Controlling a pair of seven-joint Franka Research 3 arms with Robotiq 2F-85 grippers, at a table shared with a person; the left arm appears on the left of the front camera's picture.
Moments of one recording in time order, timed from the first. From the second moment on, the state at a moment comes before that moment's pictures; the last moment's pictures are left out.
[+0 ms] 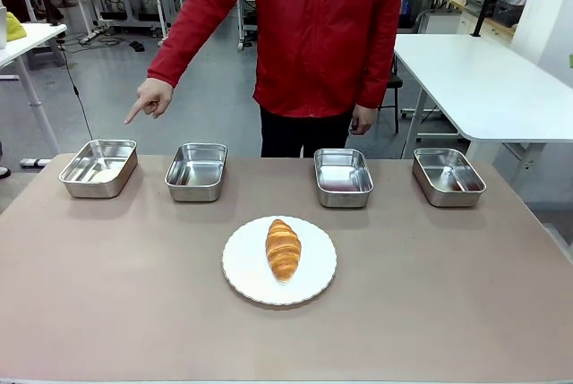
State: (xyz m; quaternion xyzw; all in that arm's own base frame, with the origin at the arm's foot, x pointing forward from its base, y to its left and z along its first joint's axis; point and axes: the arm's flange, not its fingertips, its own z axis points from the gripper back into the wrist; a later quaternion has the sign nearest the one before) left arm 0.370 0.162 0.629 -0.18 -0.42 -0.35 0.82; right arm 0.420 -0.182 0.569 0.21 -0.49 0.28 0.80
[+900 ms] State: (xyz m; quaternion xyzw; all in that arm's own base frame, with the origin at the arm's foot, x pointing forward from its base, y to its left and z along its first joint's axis) left arm 0.371 0.157 0.631 -0.19 -0.42 -0.35 0.82; right arm 0.420 -0.182 0.568 0.21 -0.49 0.28 0.80
